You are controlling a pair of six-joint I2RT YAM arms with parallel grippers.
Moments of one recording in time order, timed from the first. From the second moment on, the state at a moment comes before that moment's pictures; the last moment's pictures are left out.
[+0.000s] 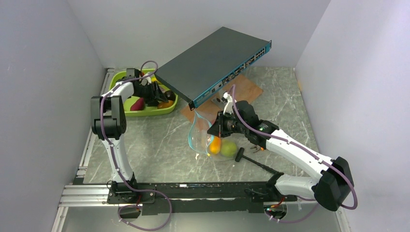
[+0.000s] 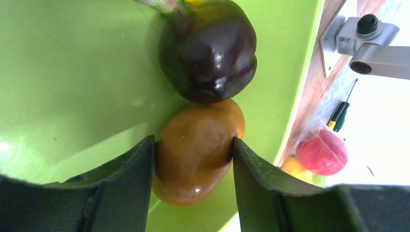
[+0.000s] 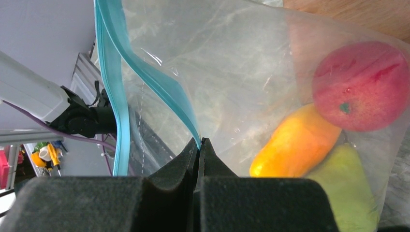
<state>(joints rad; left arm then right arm) 0.03 2.11 1.56 -0.56 0.68 -0.26 0.71 1.16 0.86 -0.25 -0.29 0.58</state>
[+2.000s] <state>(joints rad) -0.91 0.70 0.64 -0.18 -0.04 -0.95 0.75 1.03 0.85 -0.28 -0.35 0.71</state>
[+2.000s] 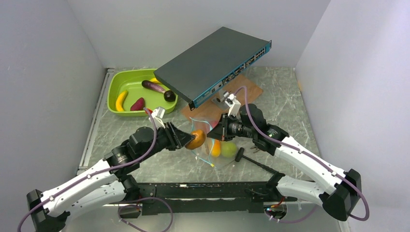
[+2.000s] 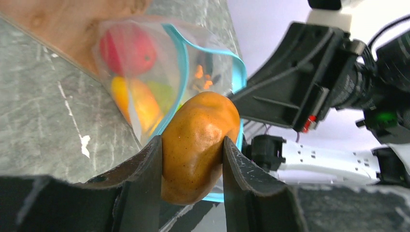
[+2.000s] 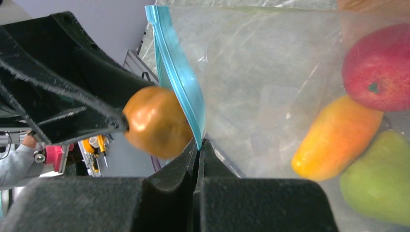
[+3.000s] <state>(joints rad) -0.94 0.69 0.70 -0.24 -0.15 -0.96 0.76 1.00 0.85 -0.29 -0.37 0.73</state>
